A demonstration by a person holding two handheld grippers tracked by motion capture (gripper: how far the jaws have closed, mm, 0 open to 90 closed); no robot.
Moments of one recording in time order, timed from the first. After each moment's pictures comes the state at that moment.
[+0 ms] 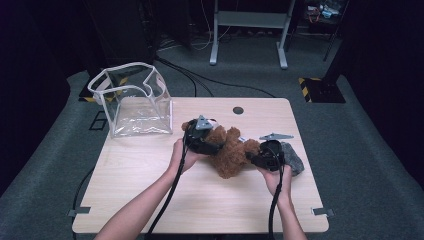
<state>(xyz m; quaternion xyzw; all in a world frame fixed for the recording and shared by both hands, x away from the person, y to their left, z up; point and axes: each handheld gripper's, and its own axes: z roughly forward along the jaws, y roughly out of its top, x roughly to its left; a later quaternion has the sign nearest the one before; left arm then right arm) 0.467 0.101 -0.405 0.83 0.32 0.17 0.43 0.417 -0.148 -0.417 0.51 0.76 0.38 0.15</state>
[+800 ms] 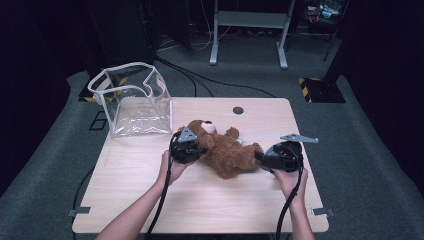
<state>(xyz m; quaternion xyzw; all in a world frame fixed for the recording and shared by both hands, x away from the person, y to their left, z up) 0.451 0.151 -0.446 0.81 0.33 0.15 0.46 0.402 -0.191 -0.401 0.52 0.71 0.44 0.15</state>
